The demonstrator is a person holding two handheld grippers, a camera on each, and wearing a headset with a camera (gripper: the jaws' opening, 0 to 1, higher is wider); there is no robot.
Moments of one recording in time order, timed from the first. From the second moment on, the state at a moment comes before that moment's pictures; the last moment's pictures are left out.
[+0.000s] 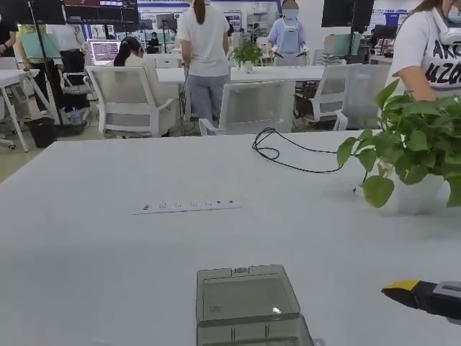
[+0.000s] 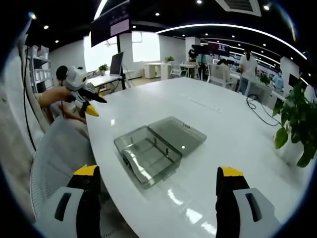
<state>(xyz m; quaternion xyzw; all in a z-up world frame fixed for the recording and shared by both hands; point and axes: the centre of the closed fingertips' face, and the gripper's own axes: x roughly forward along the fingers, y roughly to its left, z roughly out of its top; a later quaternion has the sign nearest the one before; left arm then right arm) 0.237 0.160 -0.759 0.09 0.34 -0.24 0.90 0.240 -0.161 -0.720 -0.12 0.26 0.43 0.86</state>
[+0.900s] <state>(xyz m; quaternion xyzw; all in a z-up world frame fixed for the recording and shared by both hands) 0.270 0.178 -0.823 0.07 0.41 -0.19 0.89 0.247 -0.146 -0.707 -0.09 0.24 0.44 0.86</state>
